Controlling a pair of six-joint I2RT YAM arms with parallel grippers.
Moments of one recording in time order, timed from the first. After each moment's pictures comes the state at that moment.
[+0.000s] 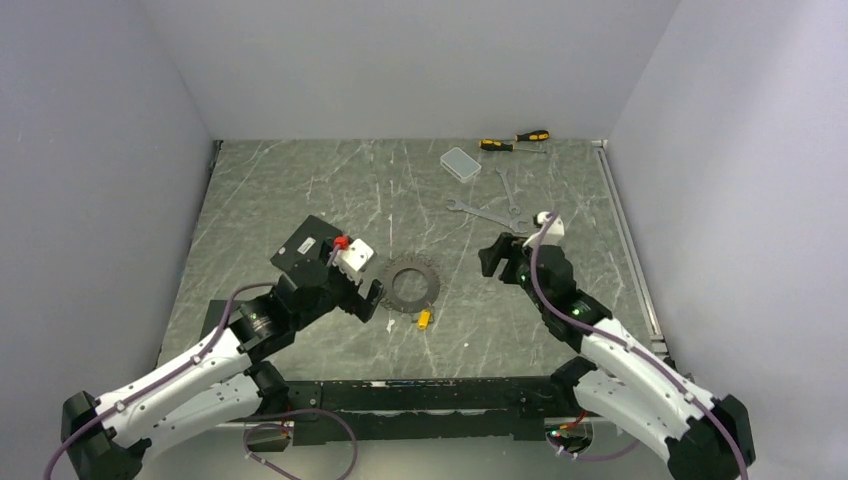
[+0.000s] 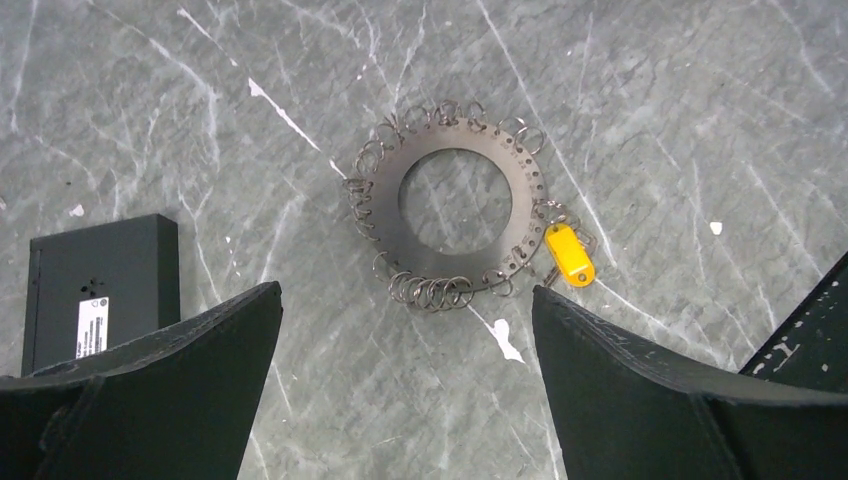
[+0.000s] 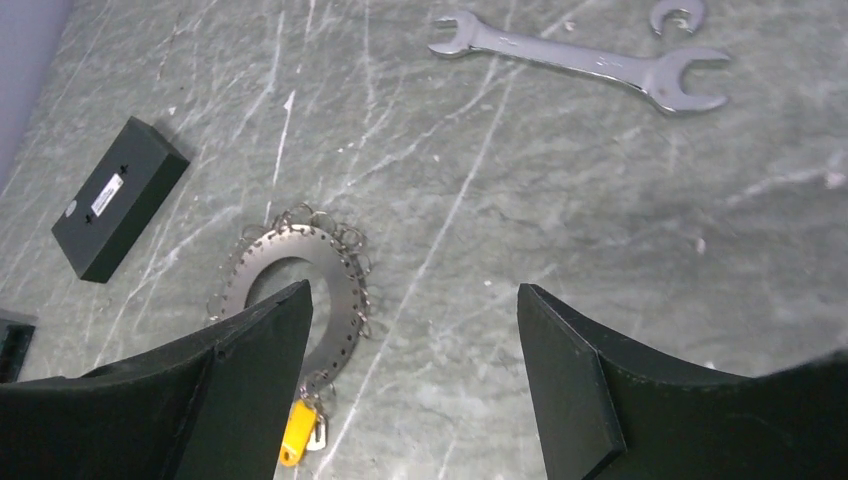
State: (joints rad) left arm -0.84 0.72 0.58 -0.23 -0.12 0.01; right arm 0.55 0.83 0.49 -0.02 0.23 0.52
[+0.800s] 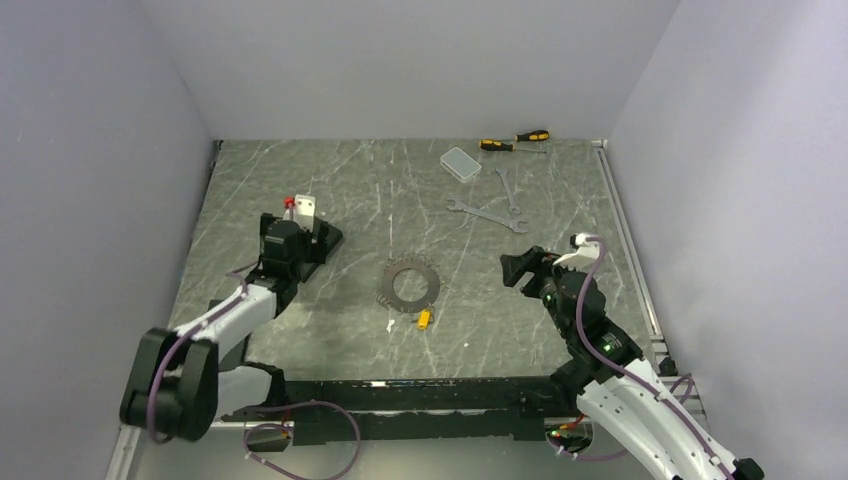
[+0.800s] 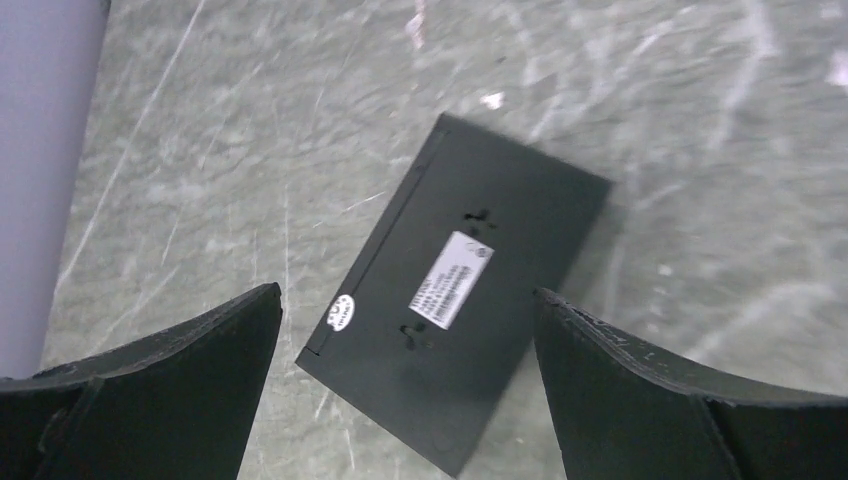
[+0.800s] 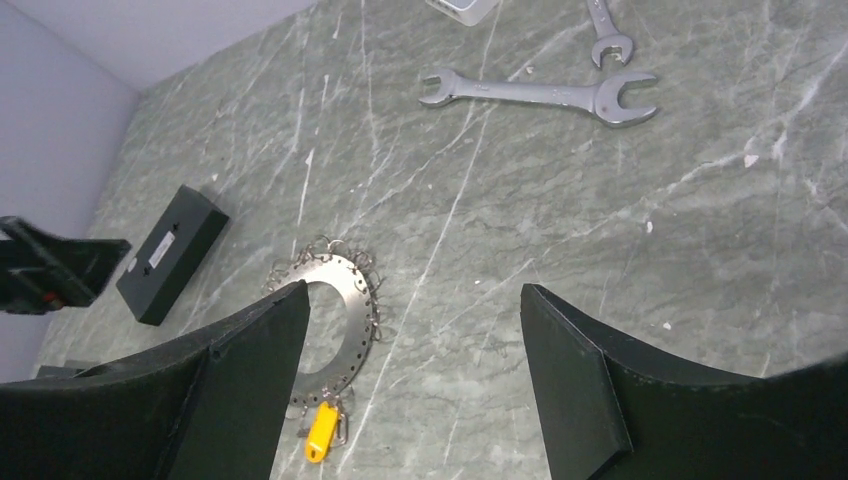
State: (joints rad) left arm -0.27 1.13 0.48 0.24 -0.31 0.10; right arm 0.55 0.44 0.43 -0.24 0.34 0.59
